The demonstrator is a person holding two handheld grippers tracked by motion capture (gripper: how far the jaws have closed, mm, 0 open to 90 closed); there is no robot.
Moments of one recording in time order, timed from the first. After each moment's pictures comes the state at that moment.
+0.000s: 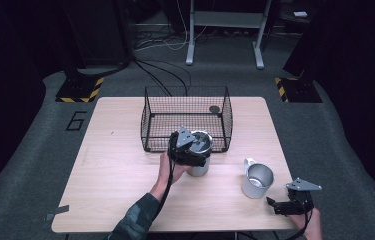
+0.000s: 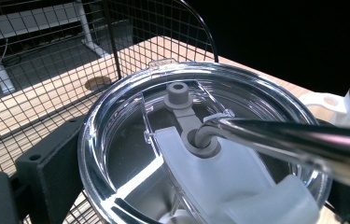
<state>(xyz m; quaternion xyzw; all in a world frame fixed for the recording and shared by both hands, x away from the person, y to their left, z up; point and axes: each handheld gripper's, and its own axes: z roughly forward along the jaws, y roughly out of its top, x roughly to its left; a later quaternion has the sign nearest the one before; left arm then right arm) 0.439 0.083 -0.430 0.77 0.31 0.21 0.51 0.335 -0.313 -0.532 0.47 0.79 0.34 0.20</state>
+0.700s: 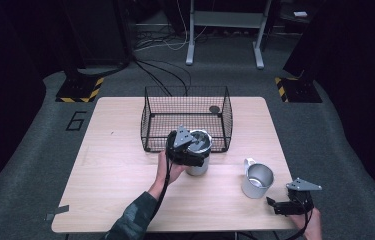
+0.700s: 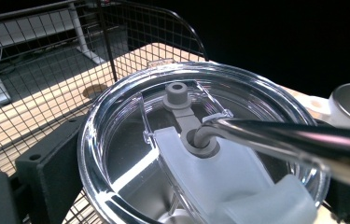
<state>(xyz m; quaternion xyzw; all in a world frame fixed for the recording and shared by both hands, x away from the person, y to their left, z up) 0.434 0.089 -0.421 0.77 0.29 0.21 0.52 0.335 -0.313 -0.532 0.47 0.79 0.34 0.20</state>
